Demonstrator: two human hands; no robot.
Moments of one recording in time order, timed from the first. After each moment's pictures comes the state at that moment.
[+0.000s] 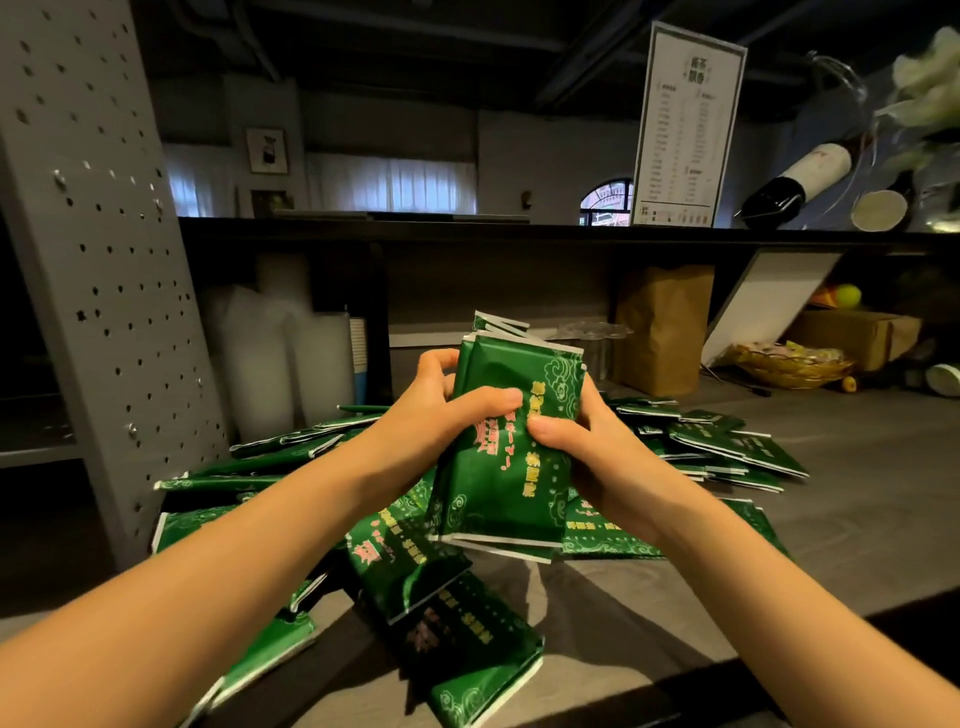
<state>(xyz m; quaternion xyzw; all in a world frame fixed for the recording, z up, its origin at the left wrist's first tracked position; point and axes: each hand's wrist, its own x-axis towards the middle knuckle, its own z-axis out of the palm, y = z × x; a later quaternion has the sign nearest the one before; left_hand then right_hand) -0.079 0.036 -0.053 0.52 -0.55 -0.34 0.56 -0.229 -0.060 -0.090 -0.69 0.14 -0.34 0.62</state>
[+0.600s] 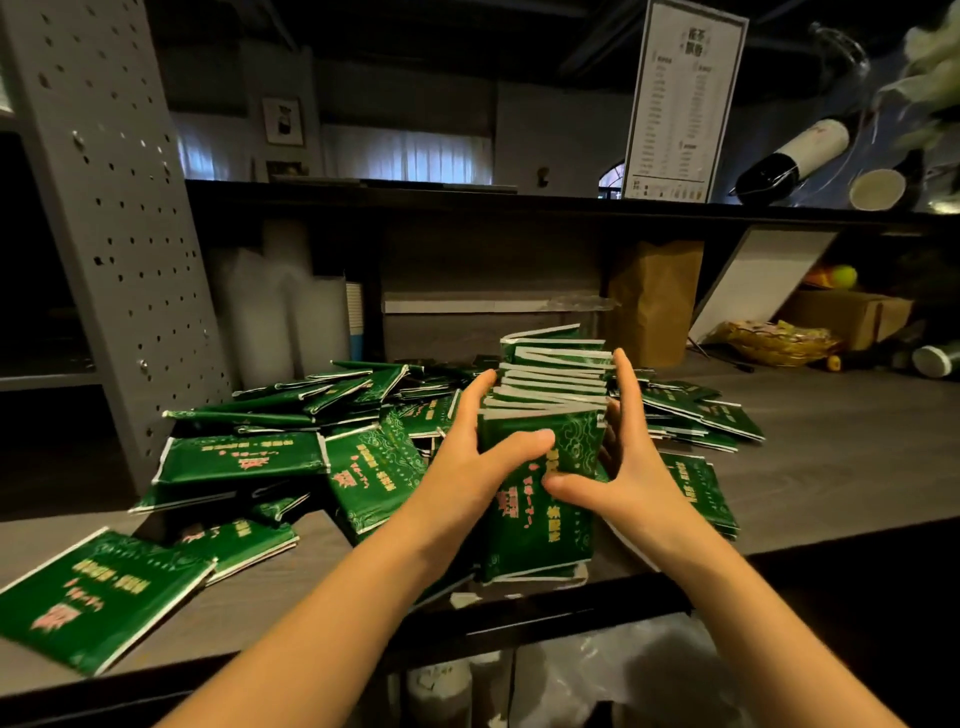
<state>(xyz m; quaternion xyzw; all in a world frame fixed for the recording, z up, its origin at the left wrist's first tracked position) -0.157 0.051 -0.121 0.46 -0.51 -0.37 0.62 -0.301 -0.034 -0.136 -0.75 0.16 -0.42 0.48</state>
